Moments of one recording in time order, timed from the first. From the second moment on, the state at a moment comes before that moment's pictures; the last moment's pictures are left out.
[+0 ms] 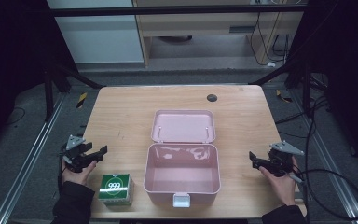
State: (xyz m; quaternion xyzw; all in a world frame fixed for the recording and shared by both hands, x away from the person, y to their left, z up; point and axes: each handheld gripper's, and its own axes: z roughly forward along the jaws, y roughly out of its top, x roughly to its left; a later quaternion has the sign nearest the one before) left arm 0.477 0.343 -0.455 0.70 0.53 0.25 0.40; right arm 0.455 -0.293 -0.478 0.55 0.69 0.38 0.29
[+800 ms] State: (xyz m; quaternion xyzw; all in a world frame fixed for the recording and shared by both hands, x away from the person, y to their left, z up) left arm 0.462 0.347 -0.401 0.78 0.42 0.22 0.41; right arm 0.449 -0.295 -0.484 0.54 0.69 0.37 0.29
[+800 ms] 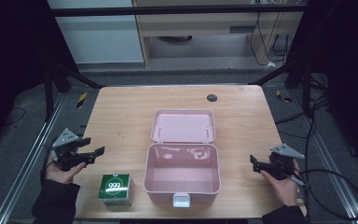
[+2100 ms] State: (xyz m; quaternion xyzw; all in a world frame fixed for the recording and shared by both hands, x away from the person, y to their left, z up) left arm 0.449 0.312 -0.356 0.92 0.18 0.12 0.31; right arm 0.450 -0.293 -0.488 0.53 0.71 0.37 0.29
